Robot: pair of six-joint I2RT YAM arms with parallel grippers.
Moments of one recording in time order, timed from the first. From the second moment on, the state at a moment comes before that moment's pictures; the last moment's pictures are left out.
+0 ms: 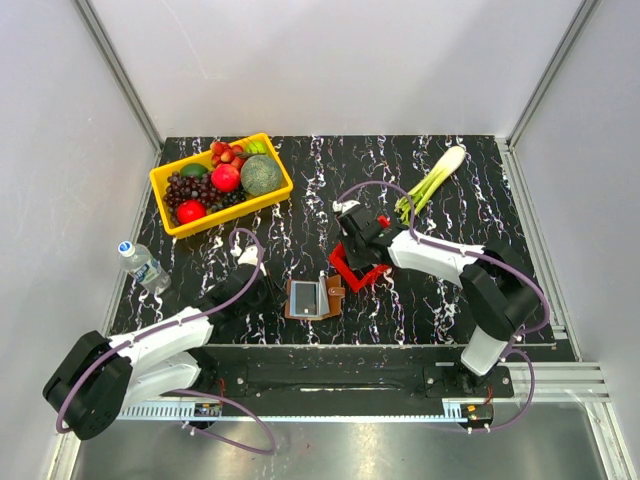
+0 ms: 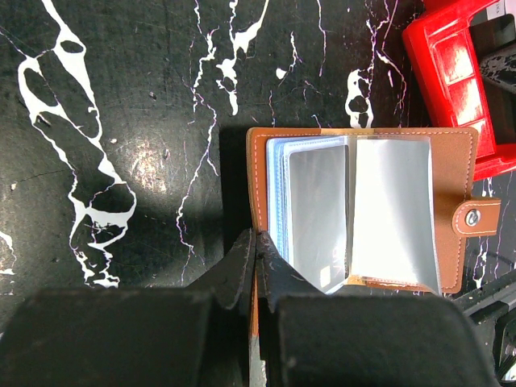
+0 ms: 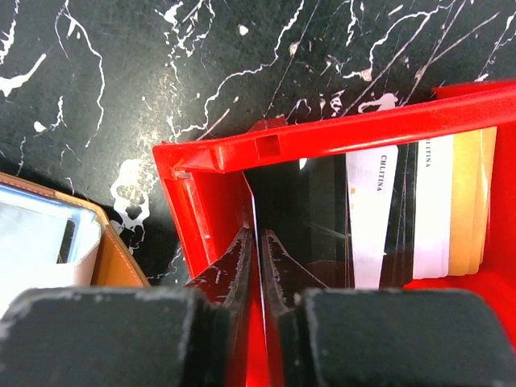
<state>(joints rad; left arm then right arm) -0.66 1.02 0.28 0.03 -0.05 -0.81 0.75 1.71 1.09 -0.34 0.14 0.28</state>
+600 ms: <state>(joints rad) -0.66 1.01 0.28 0.03 -0.04 -0.80 0.75 1.50 1.07 -0.36 0.17 0.28</state>
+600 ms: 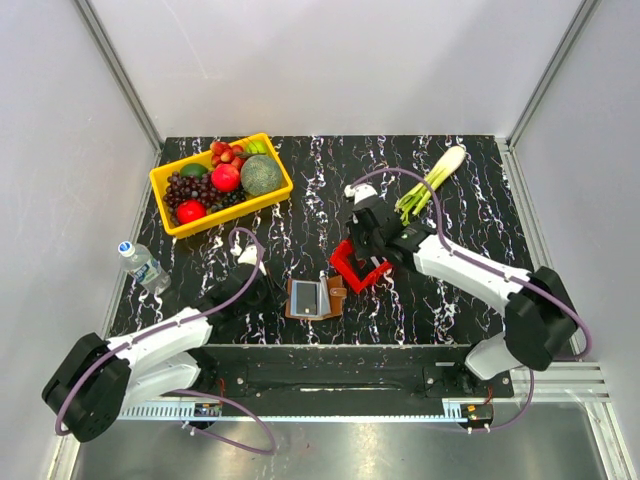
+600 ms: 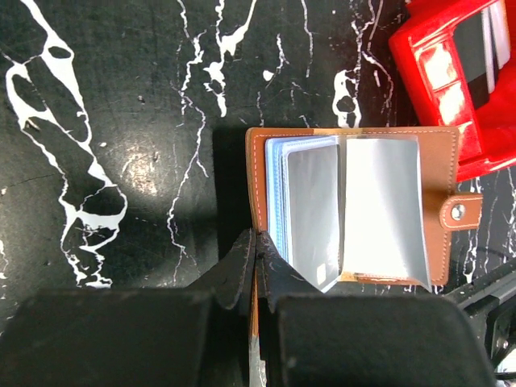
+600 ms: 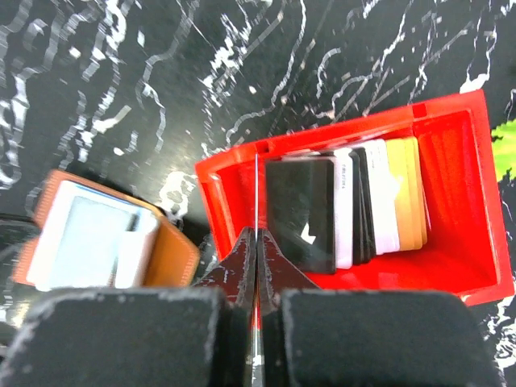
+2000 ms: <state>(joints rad) -0.66 0.81 0.26 0.01 0.05 -0.85 1.17 1.66 1.07 -0.22 0.50 0.95</state>
